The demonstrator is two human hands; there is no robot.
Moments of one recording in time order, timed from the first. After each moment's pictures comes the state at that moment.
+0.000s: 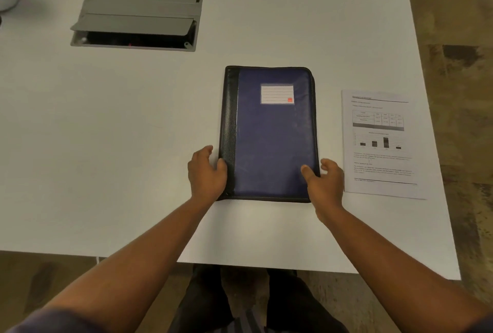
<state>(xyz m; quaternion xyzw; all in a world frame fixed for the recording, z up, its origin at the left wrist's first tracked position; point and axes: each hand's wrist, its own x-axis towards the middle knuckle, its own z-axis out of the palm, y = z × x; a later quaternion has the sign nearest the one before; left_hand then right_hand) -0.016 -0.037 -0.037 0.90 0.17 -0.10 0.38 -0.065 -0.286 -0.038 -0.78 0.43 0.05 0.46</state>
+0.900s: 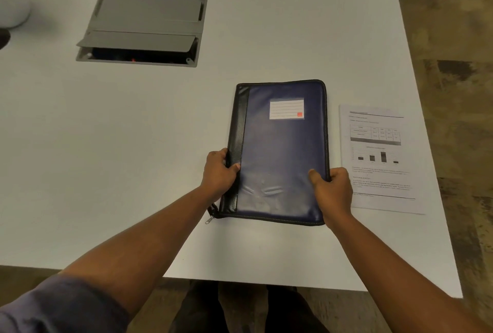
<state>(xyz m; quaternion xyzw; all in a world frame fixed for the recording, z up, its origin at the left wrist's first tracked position) 0.032 -0.056 -0.041 0.87 0.11 -0.20 0.44 -0.049 -0.299 -0.006 -0.77 0.42 0.03 0.47</state>
